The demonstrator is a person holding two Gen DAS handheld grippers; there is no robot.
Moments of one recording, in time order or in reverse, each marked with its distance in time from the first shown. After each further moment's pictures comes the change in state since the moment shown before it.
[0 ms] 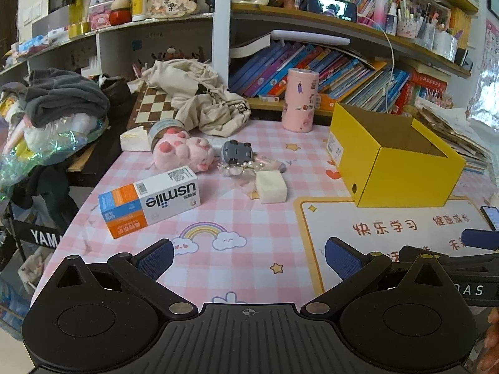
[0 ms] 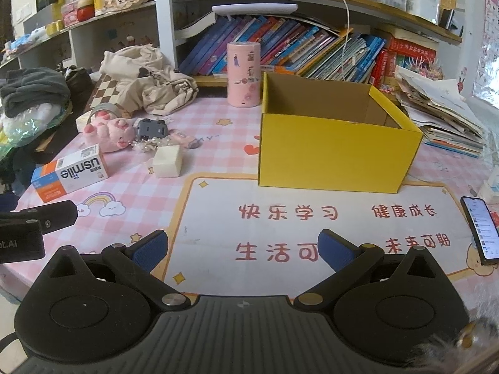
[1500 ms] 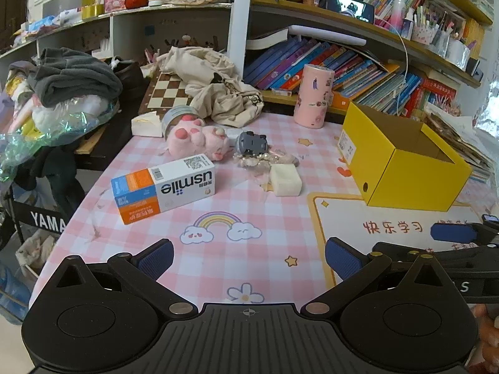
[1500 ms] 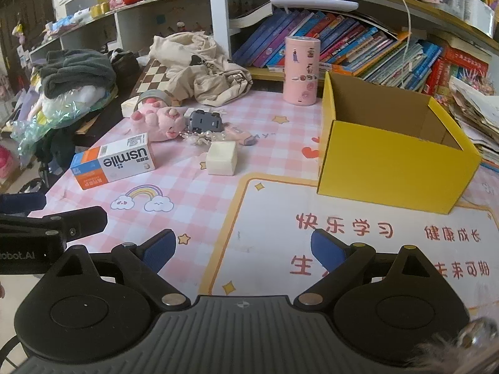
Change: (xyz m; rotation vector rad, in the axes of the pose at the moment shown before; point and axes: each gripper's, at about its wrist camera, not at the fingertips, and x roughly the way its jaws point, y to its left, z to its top) left arm 0.002 0.026 -0.001 -0.065 0.033 -0.006; right arm 0.020 0.029 0.017 -0.096 0.041 0.166
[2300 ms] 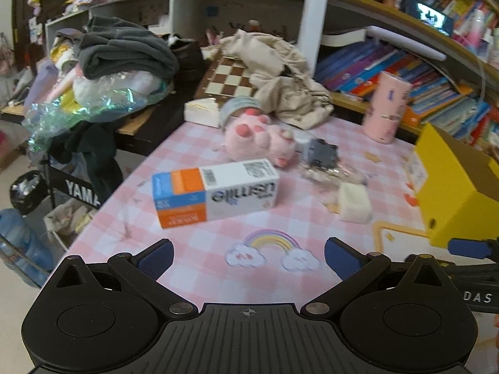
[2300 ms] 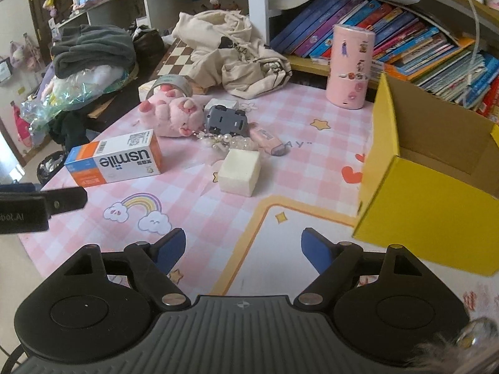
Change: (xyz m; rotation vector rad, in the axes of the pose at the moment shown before) left arm 0.054 0.038 0.026 -0.158 0.033 0.214; right arm 0.082 -0.012 0.048 -0.114 0.075 0.146
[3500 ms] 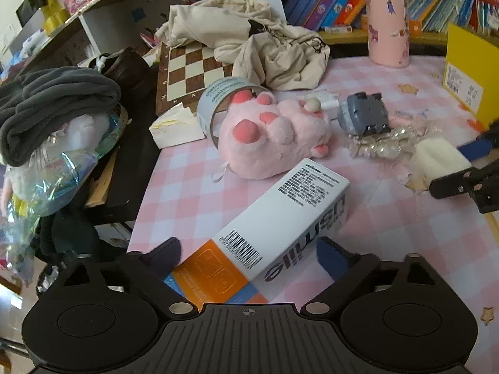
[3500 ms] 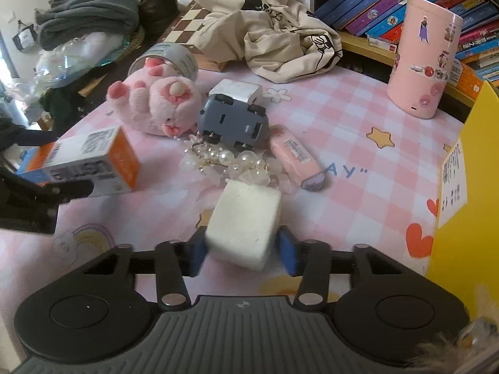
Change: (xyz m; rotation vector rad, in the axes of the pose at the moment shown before) left arm 0.116 0.006 0.041 0.430 0.098 0.030; right arm 0.127 -0.019 0.055 -0.106 0.104 0.127
